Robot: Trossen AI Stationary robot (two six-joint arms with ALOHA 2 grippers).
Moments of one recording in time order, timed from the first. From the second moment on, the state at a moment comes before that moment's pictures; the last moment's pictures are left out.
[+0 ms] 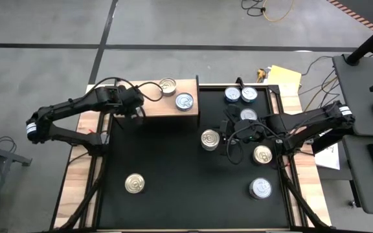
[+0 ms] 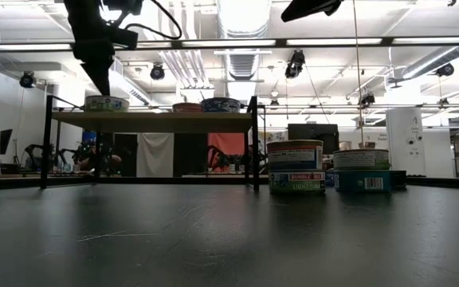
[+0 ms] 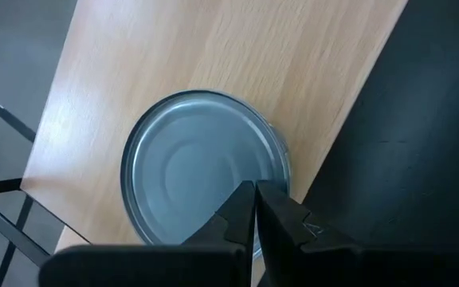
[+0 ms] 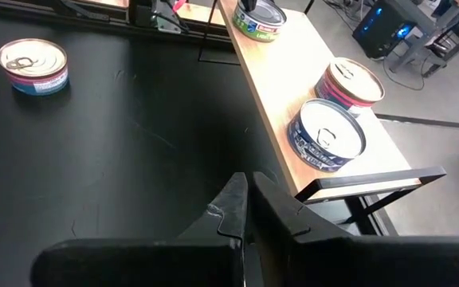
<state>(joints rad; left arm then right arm) 0.38 1.17 1.14 -1.20 -0.36 0.00 0.18 1.27 1.16 -0.47 0.47 -0.03</state>
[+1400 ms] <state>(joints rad) 0.45 1.19 1.13 -1.20 -0.47 0.10 0.18 1.27 1.16 -0.47 0.47 -0.04</state>
